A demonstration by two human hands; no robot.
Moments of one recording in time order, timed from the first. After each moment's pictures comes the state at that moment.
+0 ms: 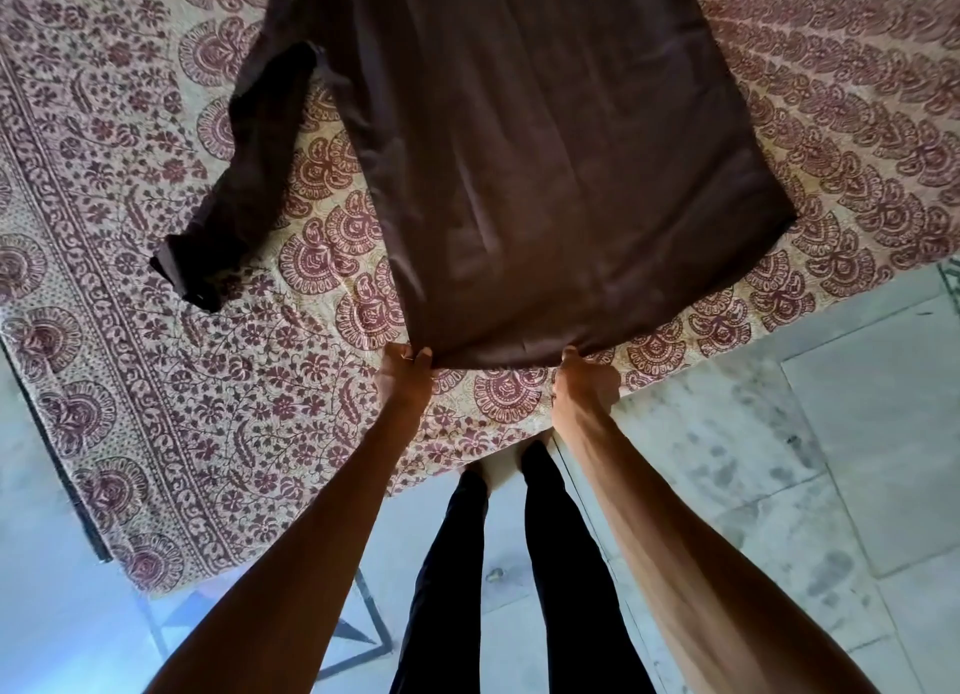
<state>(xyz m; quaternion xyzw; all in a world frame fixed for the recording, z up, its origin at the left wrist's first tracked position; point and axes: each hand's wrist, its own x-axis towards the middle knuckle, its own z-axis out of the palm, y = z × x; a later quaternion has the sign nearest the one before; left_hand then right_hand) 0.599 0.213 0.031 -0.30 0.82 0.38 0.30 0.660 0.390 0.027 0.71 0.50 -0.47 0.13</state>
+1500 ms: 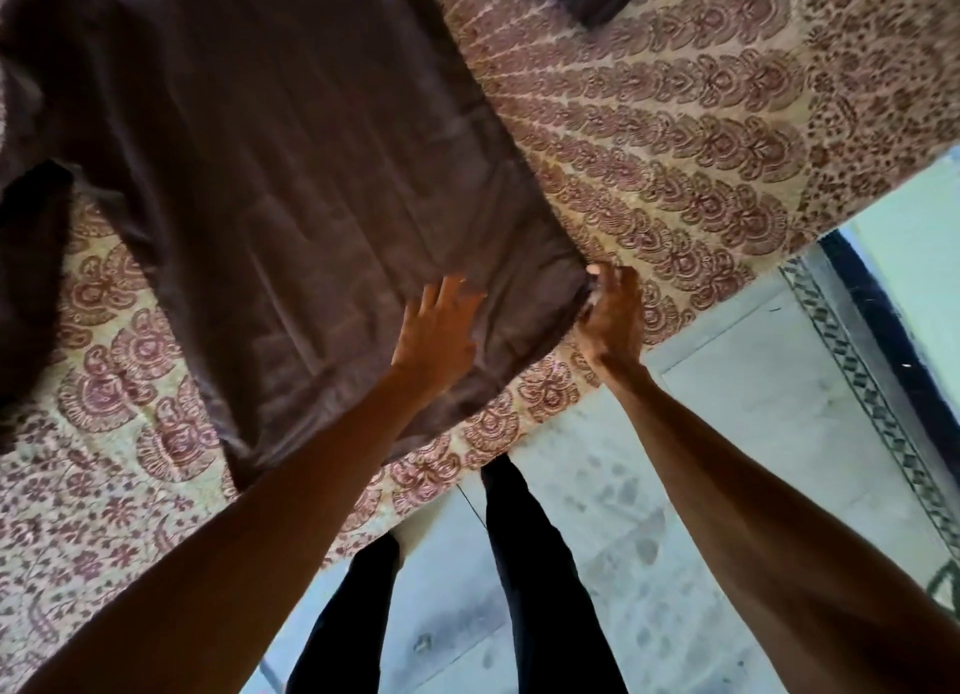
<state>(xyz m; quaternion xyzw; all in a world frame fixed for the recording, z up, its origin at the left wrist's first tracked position) 0.534 0.494 0.041 0.36 0.90 0.08 0.22 0.628 0.688 0.044 0.40 0.89 -0.22 0.03</state>
